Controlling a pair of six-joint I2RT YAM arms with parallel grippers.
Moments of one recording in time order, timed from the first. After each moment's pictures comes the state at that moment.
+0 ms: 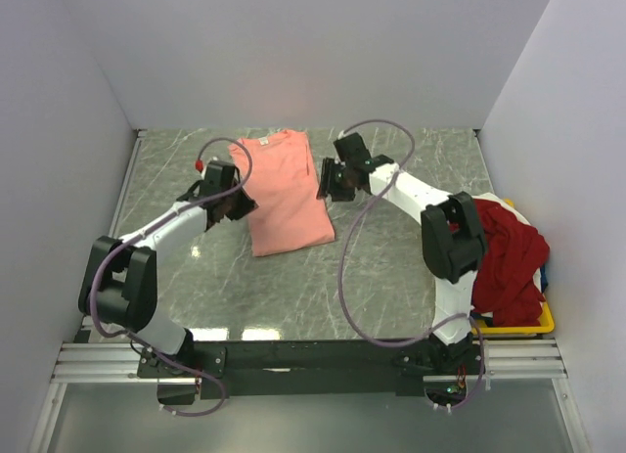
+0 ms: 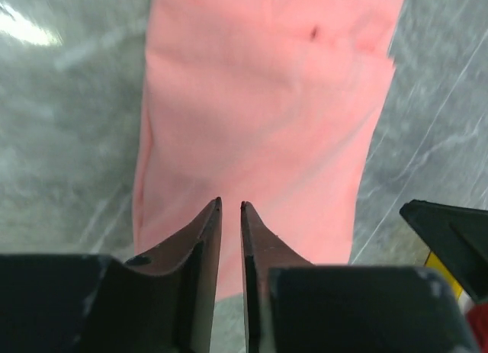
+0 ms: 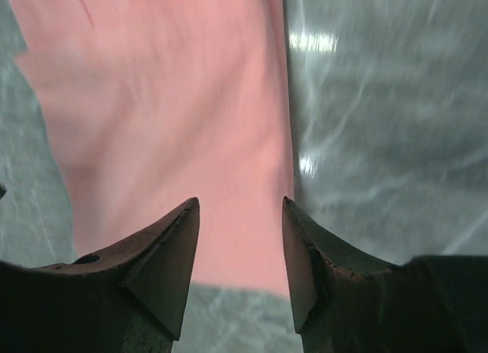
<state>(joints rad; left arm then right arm) -0.29 1.55 1.00 -0.22 -0.02 -0.89 0.48 2.01 1.59 -0.48 -0.11 0.54</state>
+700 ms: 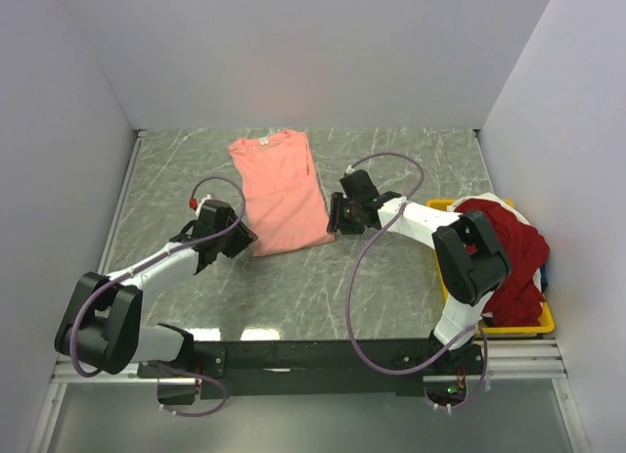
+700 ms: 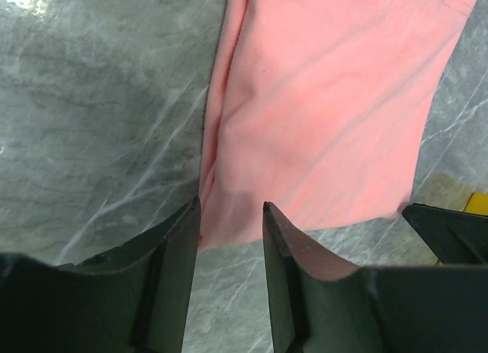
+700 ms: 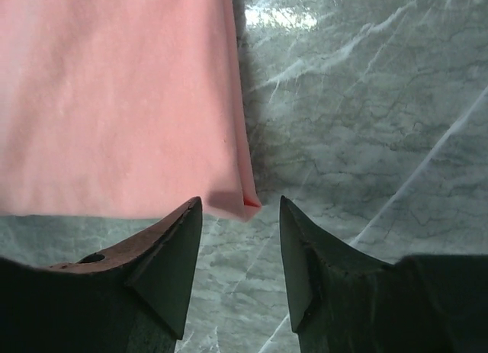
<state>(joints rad) -0.35 1.31 0.61 -0.09 -0.02 -0.98 0.54 1.76 1.10 -0.29 -0.05 0.57</state>
